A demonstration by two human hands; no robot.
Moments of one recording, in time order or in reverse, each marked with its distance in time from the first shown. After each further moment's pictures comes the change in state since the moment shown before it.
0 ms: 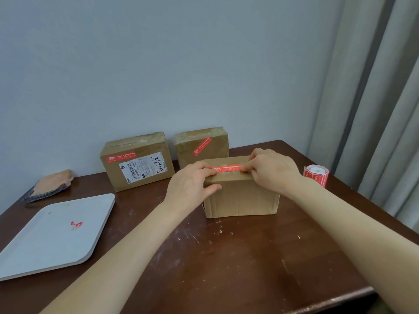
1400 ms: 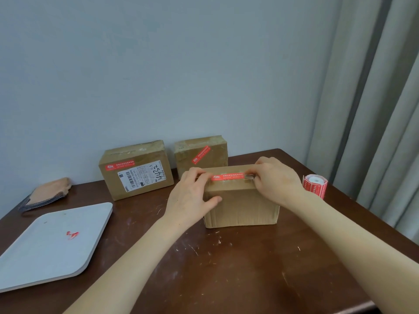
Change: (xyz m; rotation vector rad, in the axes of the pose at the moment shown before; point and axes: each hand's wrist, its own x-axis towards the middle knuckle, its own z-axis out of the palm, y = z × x) left_hand -0.002 0.003 0.007 -0.055 0.012 -0.066; right_hand -0.003 0.006 0.003 0.062 0.086 0.059
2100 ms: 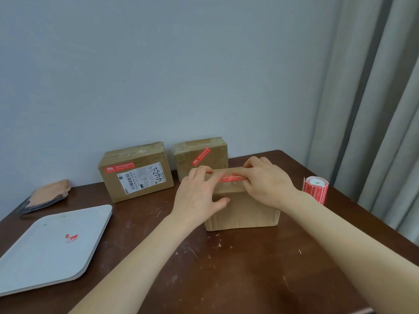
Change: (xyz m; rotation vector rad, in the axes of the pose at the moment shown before) left_hand 0.011 0.012 0.002 0.120 -0.015 0.056; right_hand 0.004 -0.013 0.001 -0.076 -0.030 -0.123
